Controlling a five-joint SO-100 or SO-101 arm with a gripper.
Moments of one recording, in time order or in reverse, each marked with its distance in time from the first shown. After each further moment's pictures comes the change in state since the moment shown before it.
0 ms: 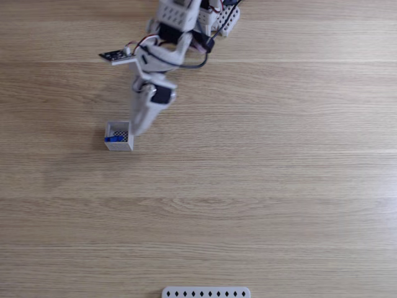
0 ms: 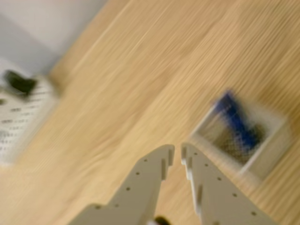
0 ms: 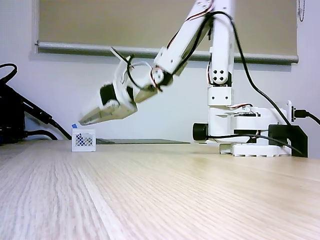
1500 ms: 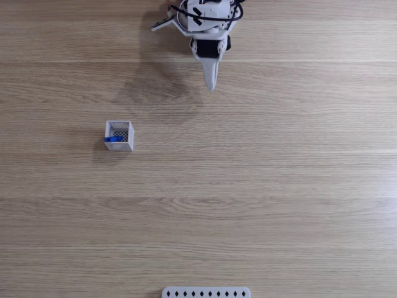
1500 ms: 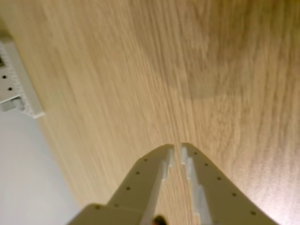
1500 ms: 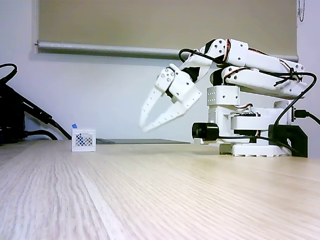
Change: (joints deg) arm -23.2 79.7 29.8 67.6 61.3
